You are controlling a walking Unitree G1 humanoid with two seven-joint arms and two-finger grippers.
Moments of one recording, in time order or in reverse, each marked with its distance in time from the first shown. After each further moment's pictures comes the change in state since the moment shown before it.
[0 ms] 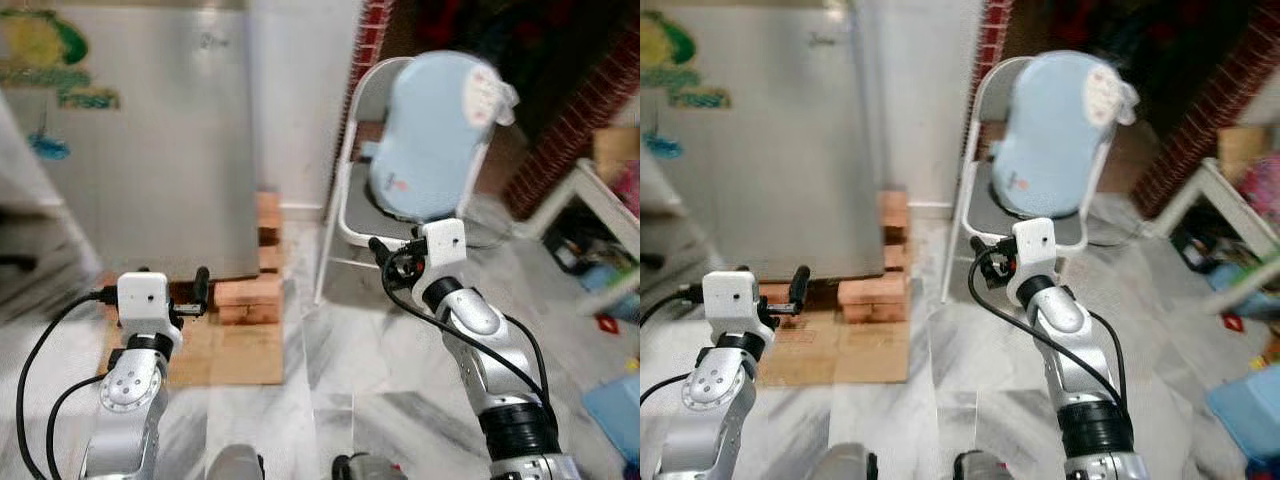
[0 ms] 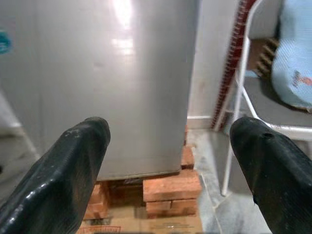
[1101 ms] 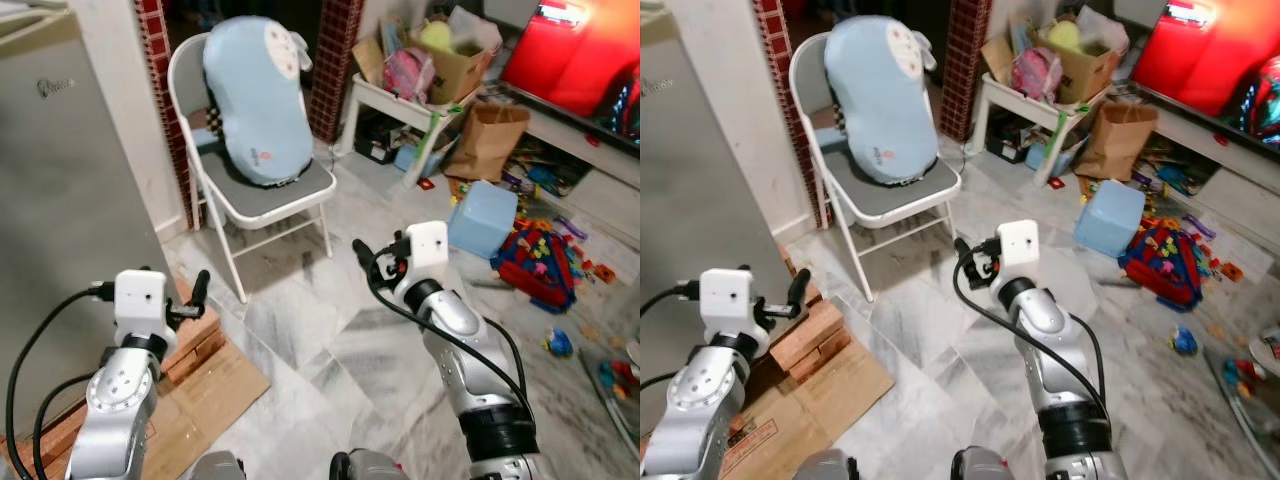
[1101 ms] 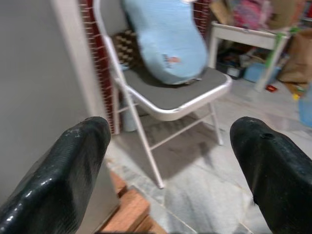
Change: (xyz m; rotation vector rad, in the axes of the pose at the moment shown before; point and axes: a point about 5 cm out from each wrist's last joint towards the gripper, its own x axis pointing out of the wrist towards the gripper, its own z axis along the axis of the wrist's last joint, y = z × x) left arm -0.003 -0.009 0.001 -0.018 0.021 -0.086; right arm 0.007 0.008 0.006 0.031 -0.012 0.001
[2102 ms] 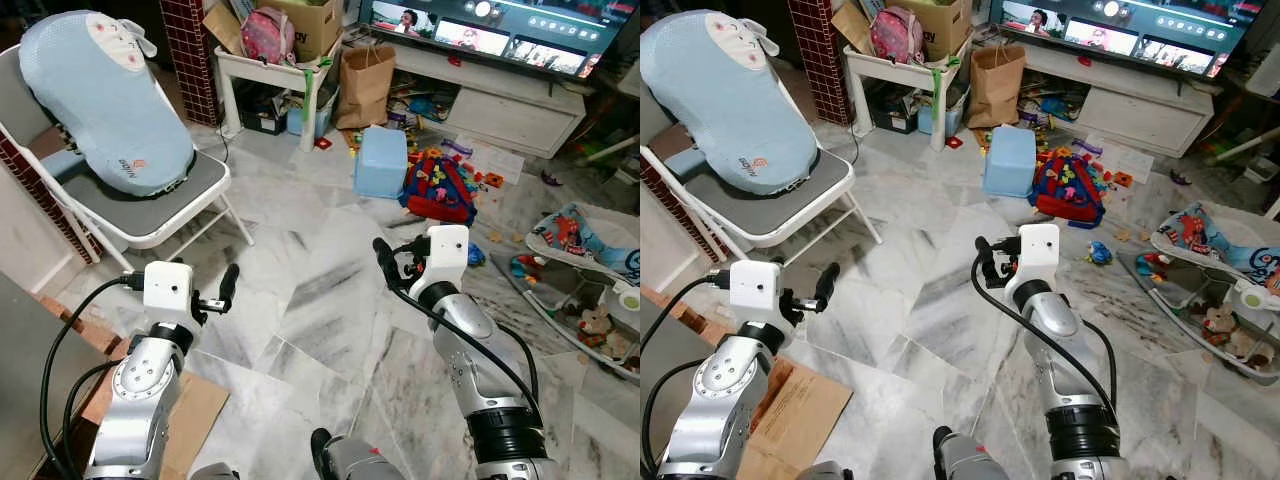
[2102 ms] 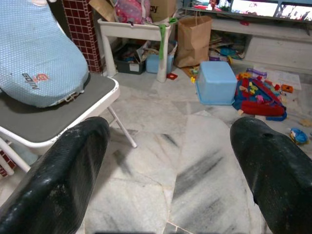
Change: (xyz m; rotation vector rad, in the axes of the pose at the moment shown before) left arm 0.008 -0.020 0.005 -0.030 -0.015 -0.096; right arm -0.007 -0.014 -0.005 0.056 0.014 -0.103
